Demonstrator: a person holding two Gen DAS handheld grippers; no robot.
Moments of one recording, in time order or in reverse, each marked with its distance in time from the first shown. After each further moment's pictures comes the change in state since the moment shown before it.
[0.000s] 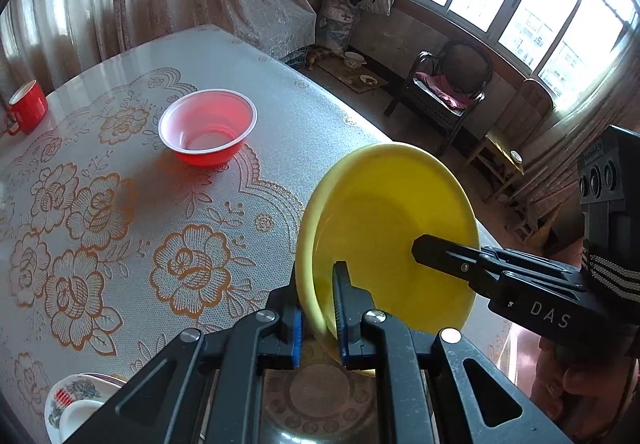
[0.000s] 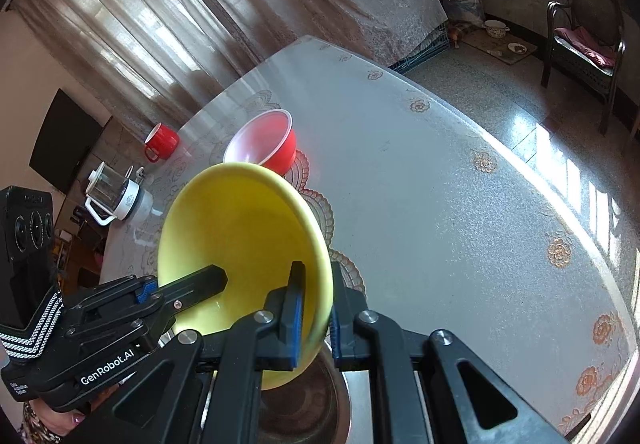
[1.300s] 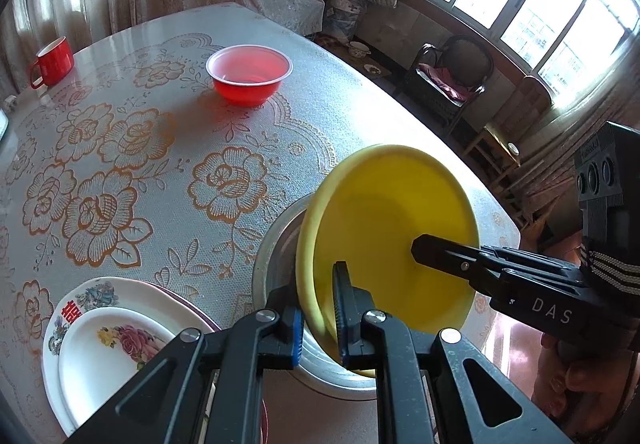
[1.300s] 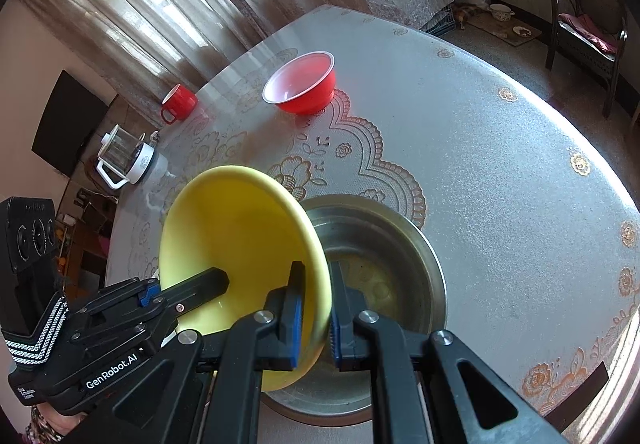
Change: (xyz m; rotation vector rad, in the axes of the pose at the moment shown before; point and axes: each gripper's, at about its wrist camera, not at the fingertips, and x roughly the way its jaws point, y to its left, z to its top) left arm -0.025 0.020 -0.068 -0.040 0.040 -0.013; right arm 0.002 0.051 -0.067 0.001 0.070 -0.003
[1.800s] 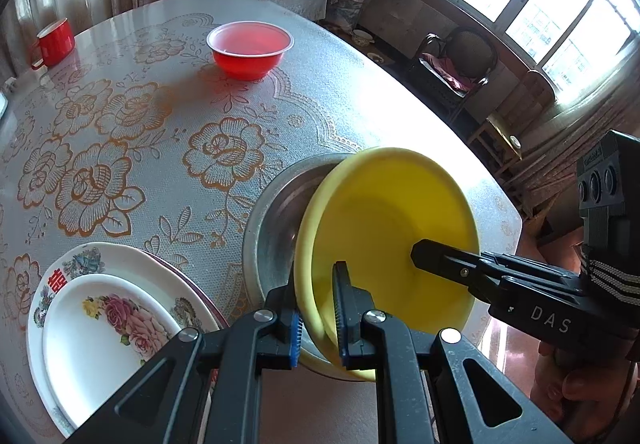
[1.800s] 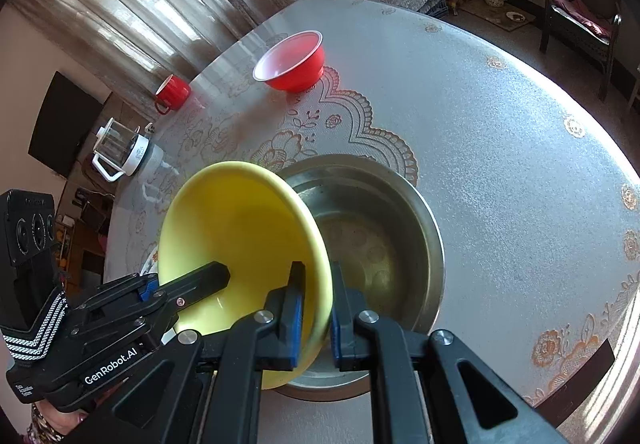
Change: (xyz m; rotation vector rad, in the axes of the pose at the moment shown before) left arm 0.011 -0.001 -0.017 -0.021 0.047 0.004; right arm 0.003 -0.009 -0.023 0.040 0.030 -0.002
